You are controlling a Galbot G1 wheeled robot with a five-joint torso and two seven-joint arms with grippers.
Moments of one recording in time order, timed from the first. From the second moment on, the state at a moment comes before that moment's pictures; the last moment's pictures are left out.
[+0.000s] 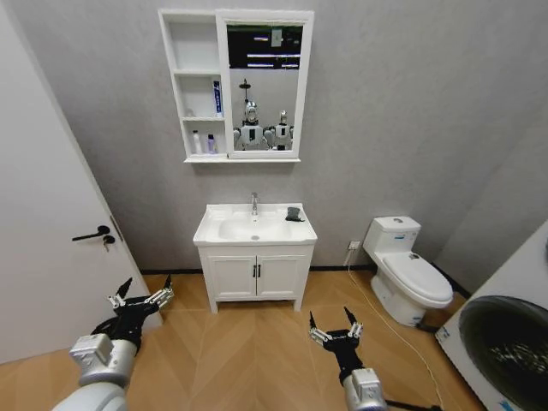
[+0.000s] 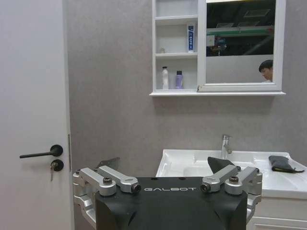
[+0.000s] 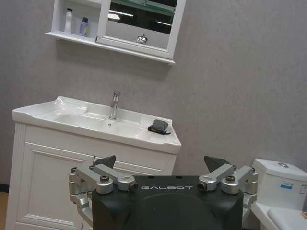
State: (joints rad) left arm 1.68 -1.27 -0.77 -2.45 -0.39 0.31 -0.22; right arm -1.76 1.23 0.30 2.30 -0.05 -0.16 0.36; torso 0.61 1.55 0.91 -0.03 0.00
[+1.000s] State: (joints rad) left arm 1.68 -1.27 -0.77 -2.45 -0.39 0.31 -0.22; right arm -1.76 1.23 0.31 2.30 -0.06 -0.17 0.36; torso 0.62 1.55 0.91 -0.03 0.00
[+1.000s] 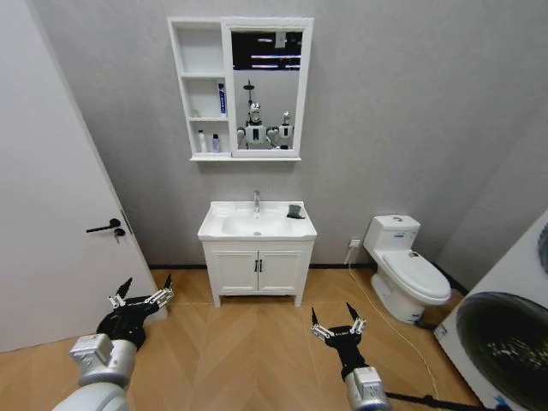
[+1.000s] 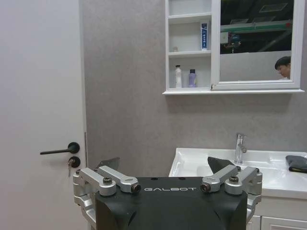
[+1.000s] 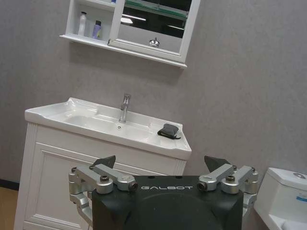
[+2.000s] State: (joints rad) left arm 1.68 -1.27 -0.77 -2.45 -0.39 0.31 -0.22; right arm -1.76 1.23 0.31 2.30 -0.06 -0.17 0.36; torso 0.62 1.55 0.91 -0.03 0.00
